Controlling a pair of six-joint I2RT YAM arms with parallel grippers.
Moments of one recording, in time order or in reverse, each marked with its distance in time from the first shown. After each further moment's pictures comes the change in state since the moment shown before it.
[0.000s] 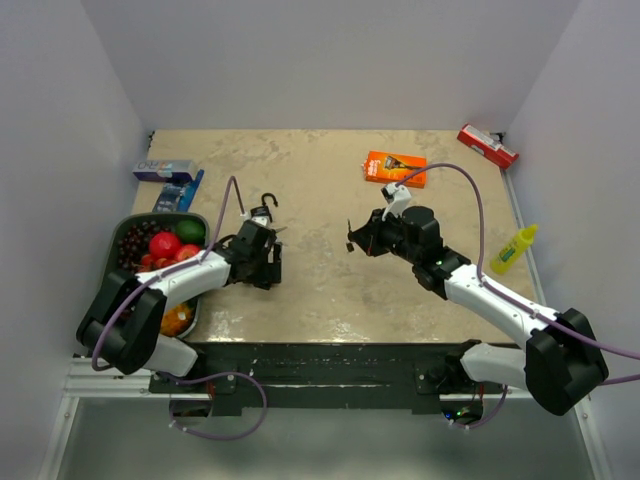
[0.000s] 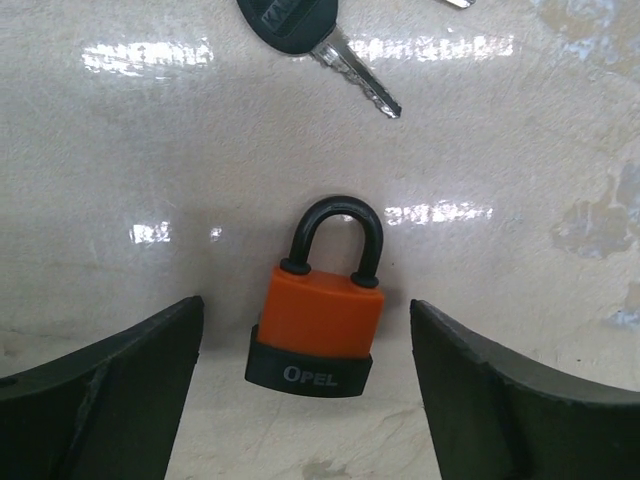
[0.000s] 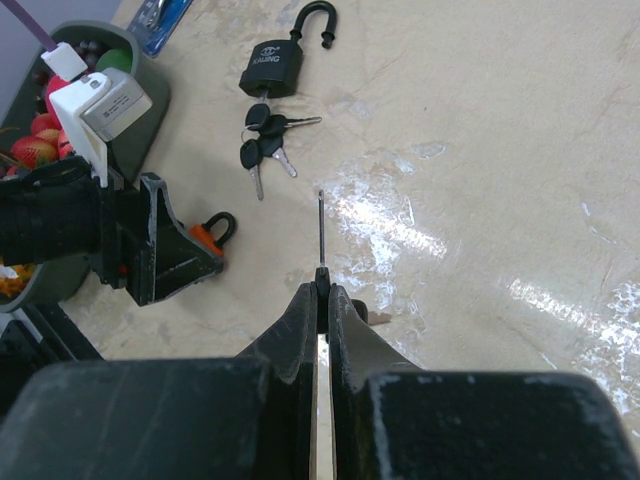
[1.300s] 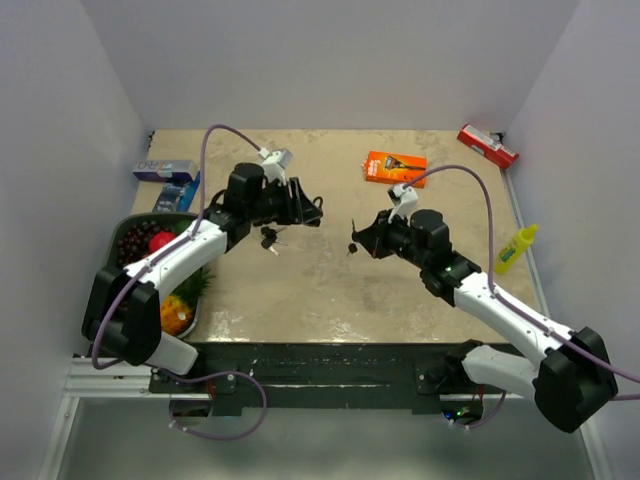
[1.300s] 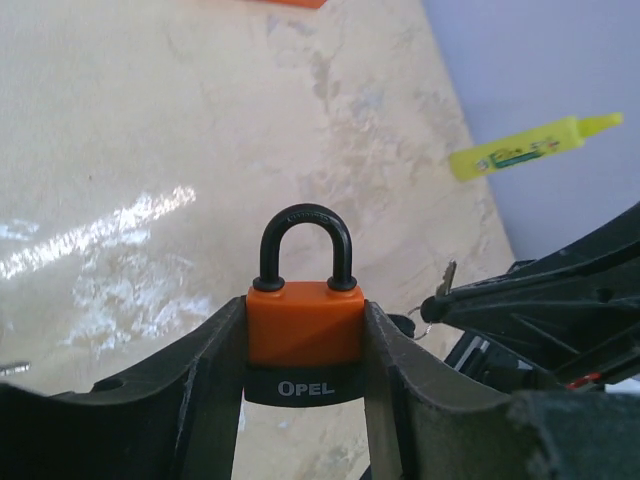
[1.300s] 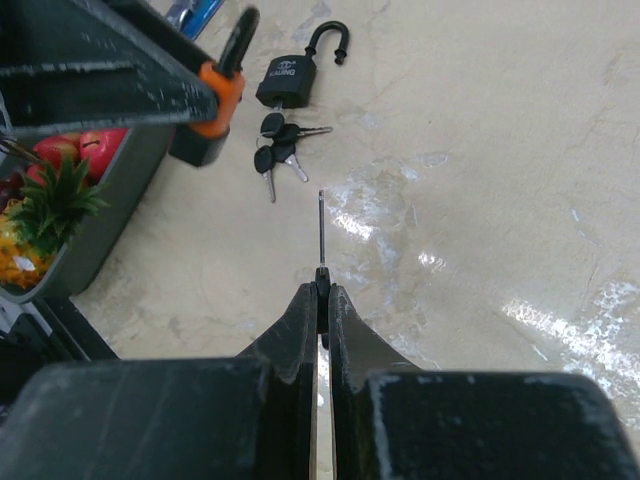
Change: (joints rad) left arm 0.049 0.046 0.345 0.268 0.555 -0.061; right arm 0.000 -0.094 -0.013 -0.047 0.000 -0.019
